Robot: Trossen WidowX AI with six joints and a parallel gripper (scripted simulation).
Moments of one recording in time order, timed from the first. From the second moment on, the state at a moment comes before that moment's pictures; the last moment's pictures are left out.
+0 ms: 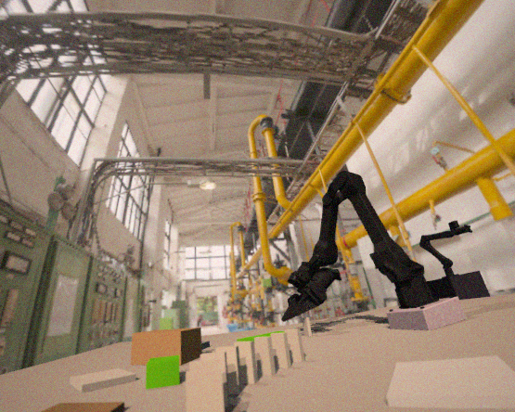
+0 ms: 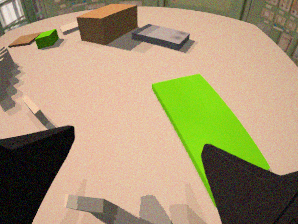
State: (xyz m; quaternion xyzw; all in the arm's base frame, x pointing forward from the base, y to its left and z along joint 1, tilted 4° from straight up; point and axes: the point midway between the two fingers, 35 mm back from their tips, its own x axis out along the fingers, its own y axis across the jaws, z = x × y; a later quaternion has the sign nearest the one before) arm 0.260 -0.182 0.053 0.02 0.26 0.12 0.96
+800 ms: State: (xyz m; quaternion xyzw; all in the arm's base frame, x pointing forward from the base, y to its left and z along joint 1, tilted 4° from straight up) arm 0.238 -0.151 0.113 -0.11 0.65 0.10 0.74
